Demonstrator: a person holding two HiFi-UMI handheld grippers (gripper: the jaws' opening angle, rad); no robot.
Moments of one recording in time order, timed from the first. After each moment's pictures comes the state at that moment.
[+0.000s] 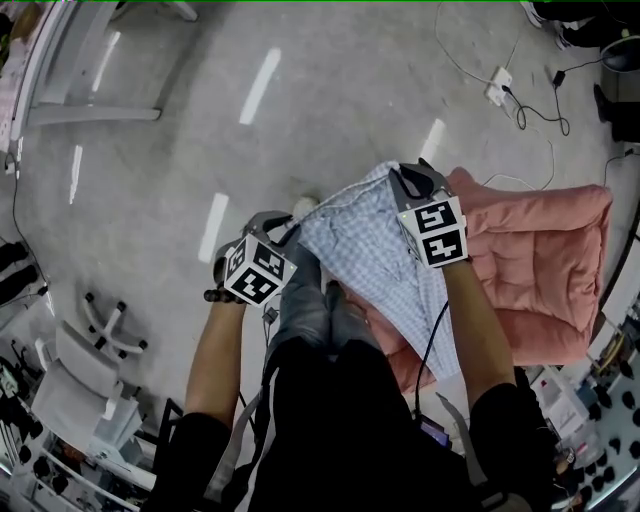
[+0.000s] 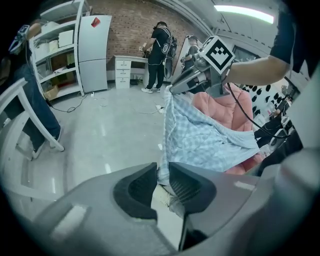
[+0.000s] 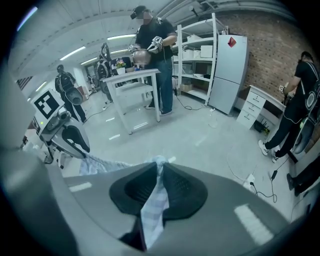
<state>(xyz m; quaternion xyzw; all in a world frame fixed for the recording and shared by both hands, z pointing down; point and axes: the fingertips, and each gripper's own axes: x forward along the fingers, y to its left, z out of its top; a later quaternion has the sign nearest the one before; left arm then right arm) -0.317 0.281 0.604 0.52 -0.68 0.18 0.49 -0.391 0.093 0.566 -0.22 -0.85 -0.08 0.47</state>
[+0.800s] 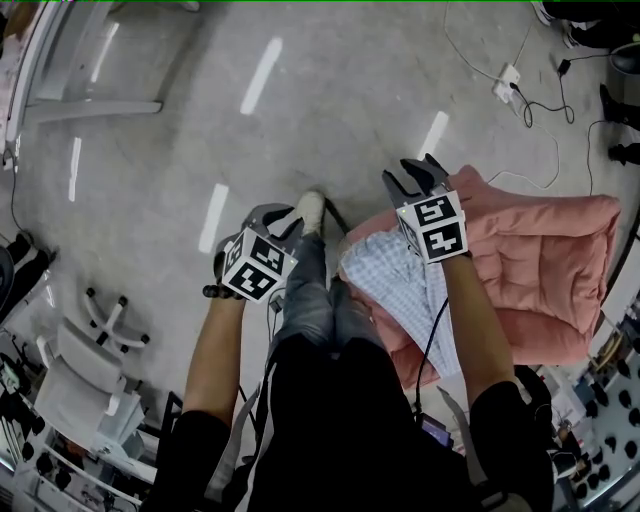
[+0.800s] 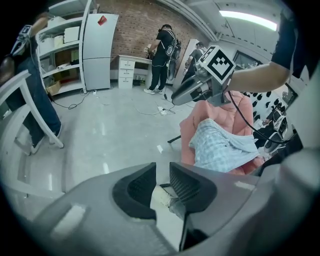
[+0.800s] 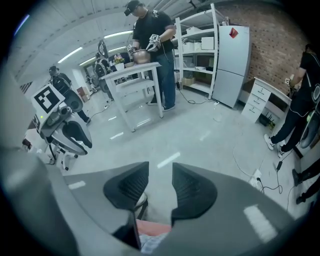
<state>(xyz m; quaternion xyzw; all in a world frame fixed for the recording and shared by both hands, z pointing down) -0.338 0.293 0.610 0.51 -0.68 0.16 0.49 -0.399 0.113 0.595 -0.23 -0.84 -0.06 0.50</state>
